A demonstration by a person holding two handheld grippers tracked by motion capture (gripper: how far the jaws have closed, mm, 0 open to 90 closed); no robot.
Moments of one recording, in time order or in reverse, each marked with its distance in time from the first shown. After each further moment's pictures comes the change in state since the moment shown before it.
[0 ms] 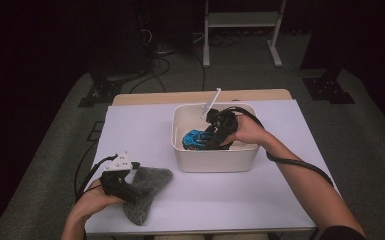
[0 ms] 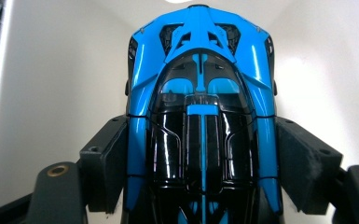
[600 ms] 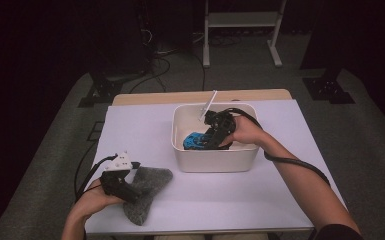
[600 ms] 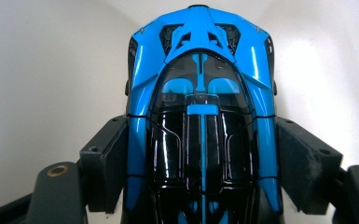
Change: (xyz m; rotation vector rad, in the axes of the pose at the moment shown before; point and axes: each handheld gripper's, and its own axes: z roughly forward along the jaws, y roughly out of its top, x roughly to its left) left arm 0.000 0.001 -0.001 -0.005 0.000 0.006; right arm -0.007 0.000 0.012 0.061 0.012 0.032
